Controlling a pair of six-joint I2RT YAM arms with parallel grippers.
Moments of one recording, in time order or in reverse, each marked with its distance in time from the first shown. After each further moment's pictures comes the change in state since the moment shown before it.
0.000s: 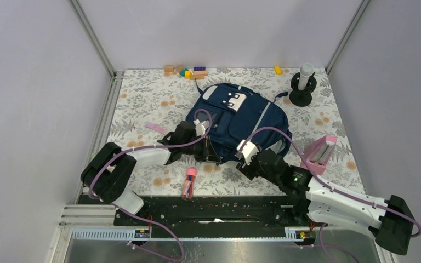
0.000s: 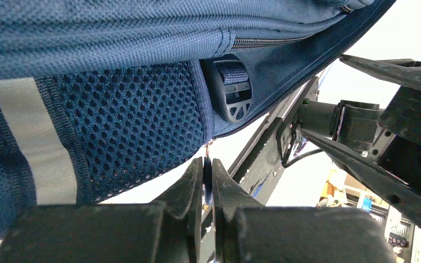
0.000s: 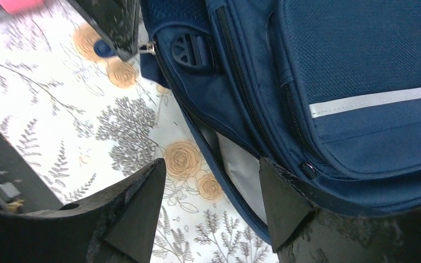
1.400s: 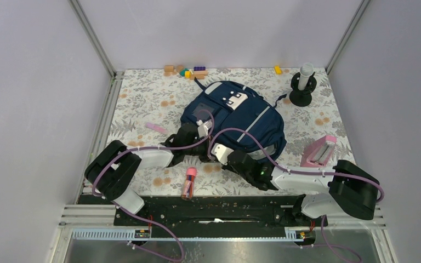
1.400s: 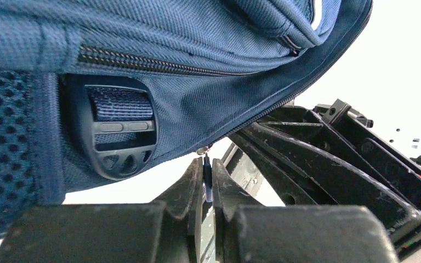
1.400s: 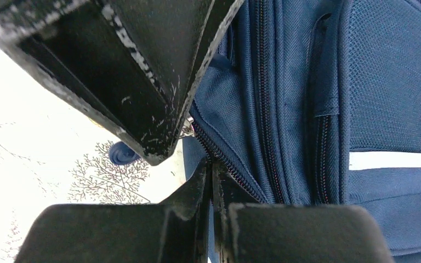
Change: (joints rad) left arm -0.038 0.039 -0.022 0.167 0.011 -0.104; right arm 0.111 0.525 0.106 0.268 0.198 -0.145
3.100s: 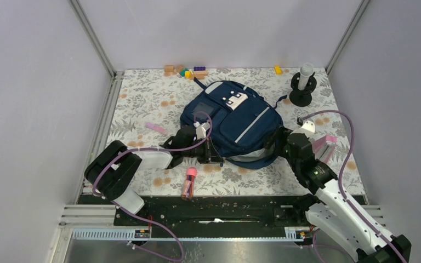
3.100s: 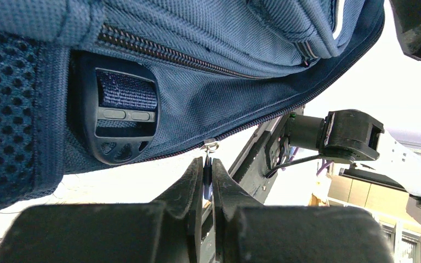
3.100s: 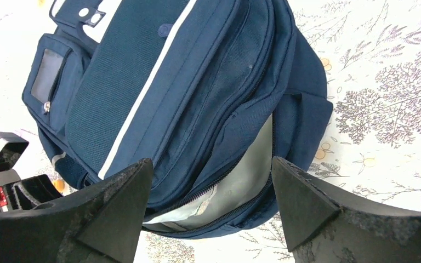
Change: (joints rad) left arm 0.012 0.000 -0.045 0.034 -0.050 -0.013; right arm -0.588 -0.661 -0.029 -0.433 -0.071 0.988
